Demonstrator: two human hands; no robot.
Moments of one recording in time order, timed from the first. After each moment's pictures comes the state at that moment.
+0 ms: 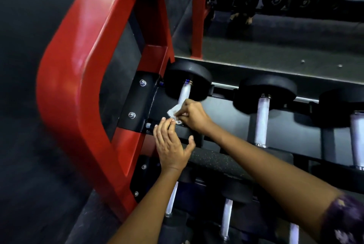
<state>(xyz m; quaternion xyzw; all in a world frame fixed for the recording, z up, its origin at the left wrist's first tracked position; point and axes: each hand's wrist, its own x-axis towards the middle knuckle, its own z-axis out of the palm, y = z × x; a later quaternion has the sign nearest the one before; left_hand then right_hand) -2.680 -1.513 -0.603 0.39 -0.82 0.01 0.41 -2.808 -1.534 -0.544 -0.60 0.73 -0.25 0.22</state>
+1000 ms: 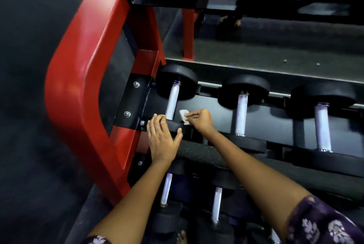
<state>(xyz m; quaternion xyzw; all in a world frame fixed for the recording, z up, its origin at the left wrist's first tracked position) -2.673 -1.502 -0.564 0.46 -0.85 -0.06 0.25 -2.820 -1.478 -0.549 -0.30 0.79 -0.42 0.32</state>
